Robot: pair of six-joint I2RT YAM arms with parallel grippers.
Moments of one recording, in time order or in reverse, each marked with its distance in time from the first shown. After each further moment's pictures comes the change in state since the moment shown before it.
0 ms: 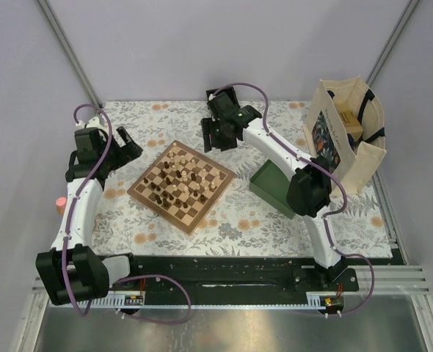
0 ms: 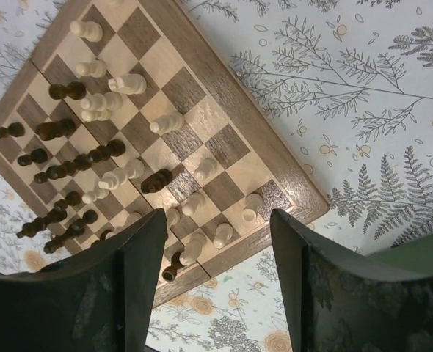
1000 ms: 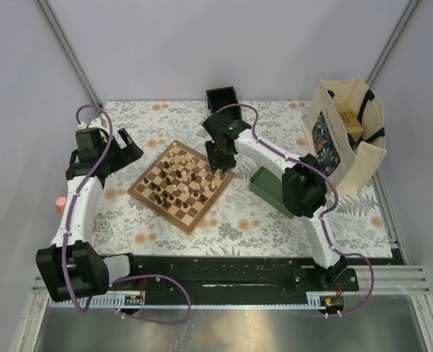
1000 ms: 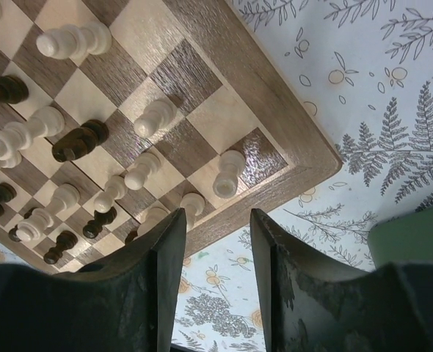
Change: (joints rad) left arm 0.002 0.030 0.016 -0.045 0.010 0.007; right arm 0.039 0.039 -0.164 -0.053 0.008 0.007
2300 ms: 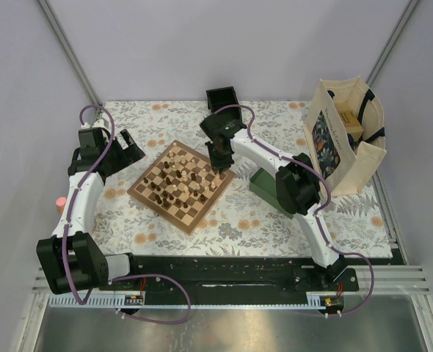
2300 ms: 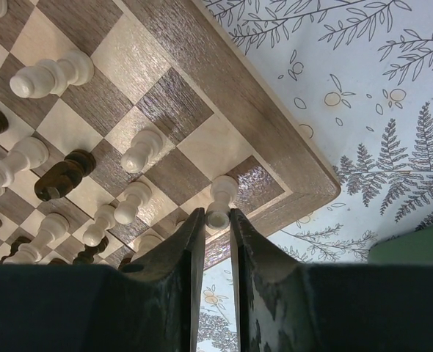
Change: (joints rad) left arm 0.002 0.054 0.006 -0.006 0.012 0.007; right arm 0.000 0.085 0.089 -0.027 0.028 0.008
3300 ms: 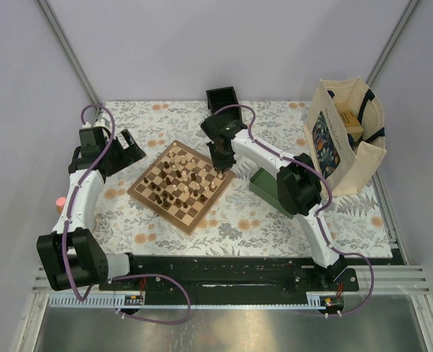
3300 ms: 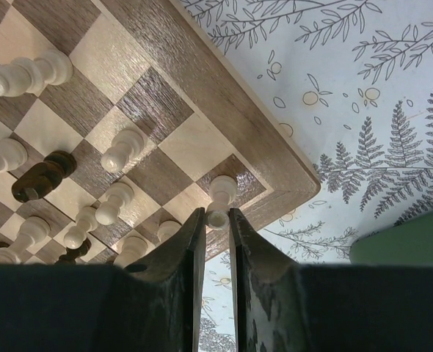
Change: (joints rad) left arm 0.000 0.024 0.013 -0.006 0.011 0.000; right arm 0.000 -0.012 -0.020 0.004 0.044 -0.021
